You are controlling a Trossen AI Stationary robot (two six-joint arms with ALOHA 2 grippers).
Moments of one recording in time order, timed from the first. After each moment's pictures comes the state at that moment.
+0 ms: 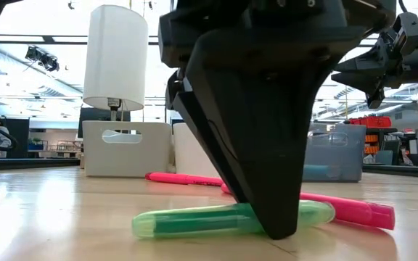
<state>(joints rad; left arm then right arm) -0.52 2.59 2.33 -1.08 -0.13 -0.77 0.03 0.07 0.02 0.07 0.30 0.36</state>
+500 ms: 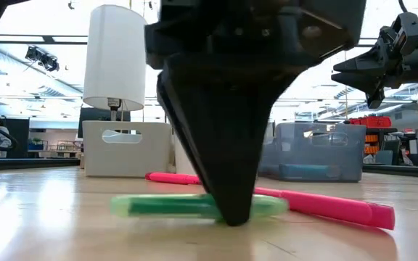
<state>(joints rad) -0.52 2.58 2.35 -1.20 -0.14 -0.77 0.03 0.07 0.02 0.07 0.30 0.36</state>
